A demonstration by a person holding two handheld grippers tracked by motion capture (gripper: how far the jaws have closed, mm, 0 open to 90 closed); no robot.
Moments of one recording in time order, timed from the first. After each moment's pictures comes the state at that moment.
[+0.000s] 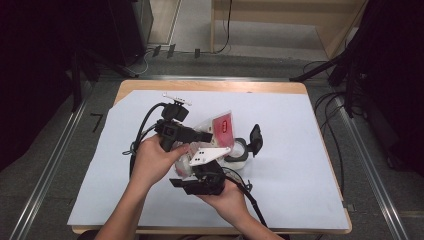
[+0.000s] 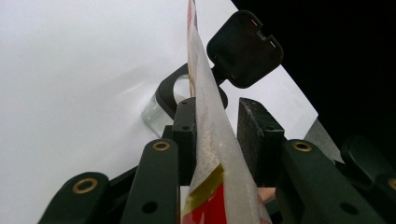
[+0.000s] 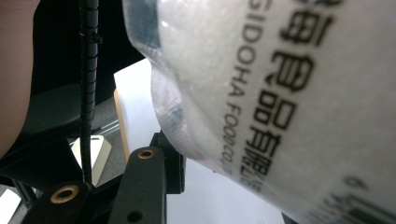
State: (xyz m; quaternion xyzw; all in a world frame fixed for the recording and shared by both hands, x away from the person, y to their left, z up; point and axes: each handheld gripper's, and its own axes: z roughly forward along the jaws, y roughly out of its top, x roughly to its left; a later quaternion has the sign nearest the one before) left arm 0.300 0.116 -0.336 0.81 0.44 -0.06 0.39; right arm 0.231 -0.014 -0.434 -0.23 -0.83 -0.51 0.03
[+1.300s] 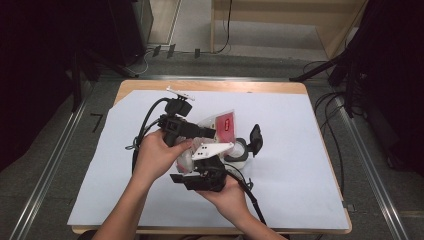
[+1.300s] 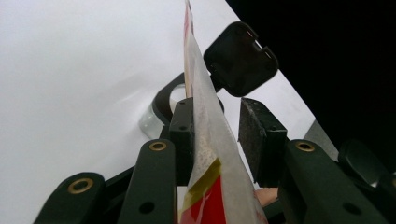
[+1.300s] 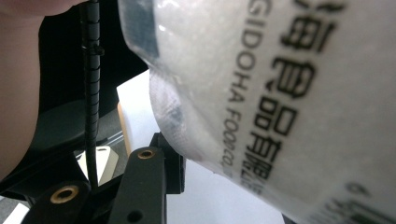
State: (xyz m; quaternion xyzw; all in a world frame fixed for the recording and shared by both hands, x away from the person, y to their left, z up) left arm 0.311 0.110 -0.328 0.81 0.44 -0.06 0.39; right arm 0.238 -0.017 -0.427 -0.26 -0.81 -0.52 0.05
